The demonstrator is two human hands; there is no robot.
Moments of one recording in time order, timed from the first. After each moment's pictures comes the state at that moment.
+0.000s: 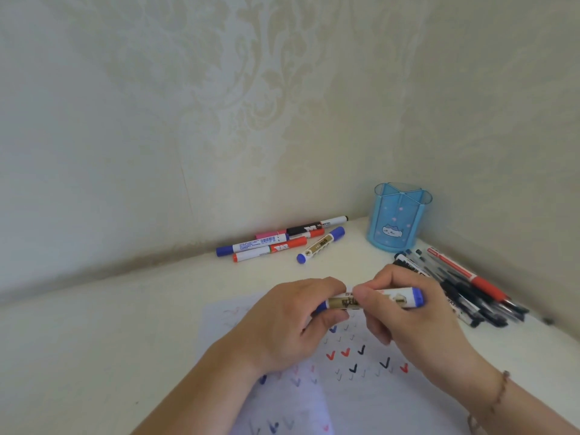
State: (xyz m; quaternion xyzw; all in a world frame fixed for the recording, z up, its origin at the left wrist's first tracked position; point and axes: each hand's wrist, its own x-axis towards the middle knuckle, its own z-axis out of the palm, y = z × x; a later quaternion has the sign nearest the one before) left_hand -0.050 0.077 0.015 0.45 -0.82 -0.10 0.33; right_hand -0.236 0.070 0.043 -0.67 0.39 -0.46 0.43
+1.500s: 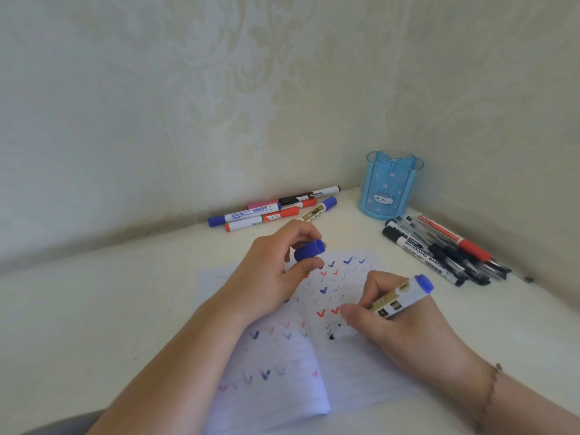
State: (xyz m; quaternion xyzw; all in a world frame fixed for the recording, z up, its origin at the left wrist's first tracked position) left_hand -0.044 0.071 0.012 0.51 -0.73 -0.19 0.42; right_hand -0.247 0.097 0.014 -0.69 0.44 -0.40 0.41
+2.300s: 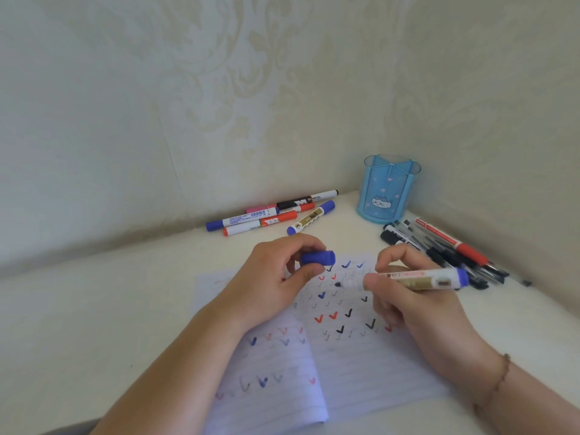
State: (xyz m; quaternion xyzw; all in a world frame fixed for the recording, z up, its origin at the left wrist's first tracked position) left_hand -0.043 0.070 0.010 0.49 -0.75 -0.19 0.41; right_hand -0.254 0.084 0.026 -0.57 0.39 -0.50 0.52
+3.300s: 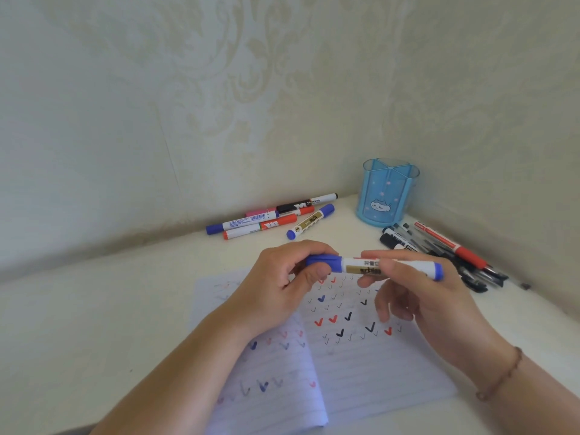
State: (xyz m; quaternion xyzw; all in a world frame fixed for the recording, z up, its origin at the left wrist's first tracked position) left_hand -0.052 0.072 0.009 0.41 -0.75 -0.24 0.46; right_hand -0.268 0.071 0.031 -0.60 0.36 -0.48 0.52
